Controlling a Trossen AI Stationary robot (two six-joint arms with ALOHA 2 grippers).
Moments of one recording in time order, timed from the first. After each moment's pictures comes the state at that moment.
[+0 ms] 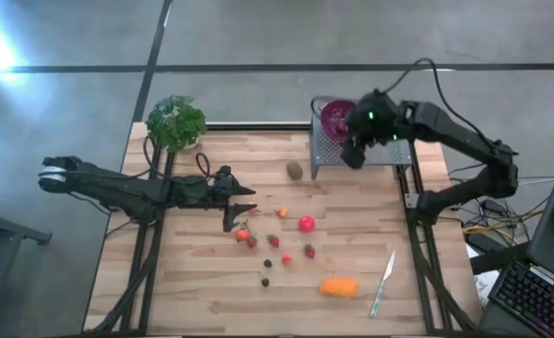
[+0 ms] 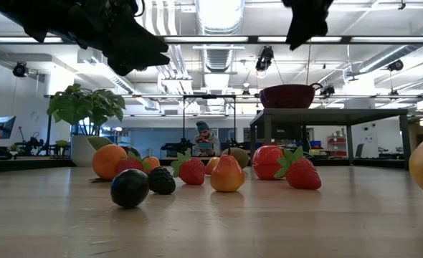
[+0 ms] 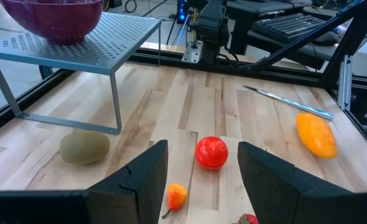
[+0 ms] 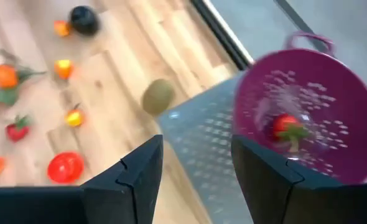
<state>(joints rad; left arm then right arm) -0.07 1.04 0.52 0.30 -0.17 -0.15 -0.37 1.30 1.50 -1.10 0.10 0.10</state>
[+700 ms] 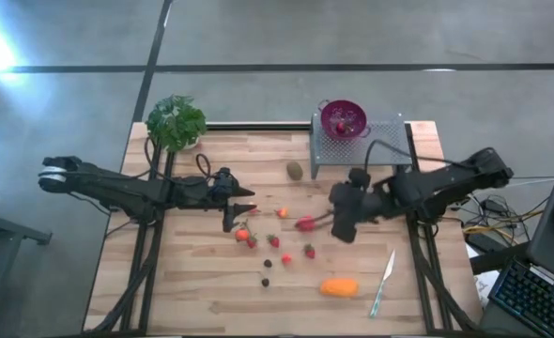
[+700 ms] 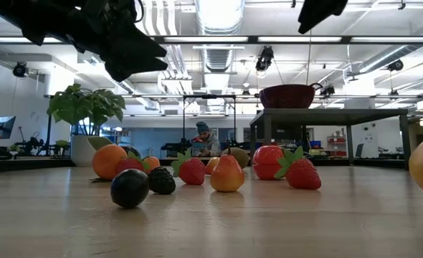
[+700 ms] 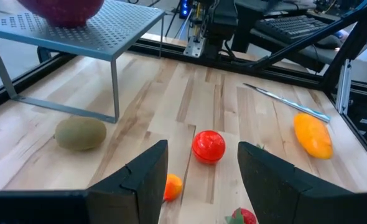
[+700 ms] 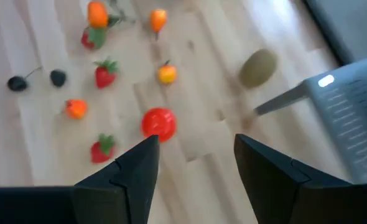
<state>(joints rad) -0.07 1.04 0.50 0.30 -0.17 -0.22 0.32 1.40 1.37 -1.07 0.43 0.57</state>
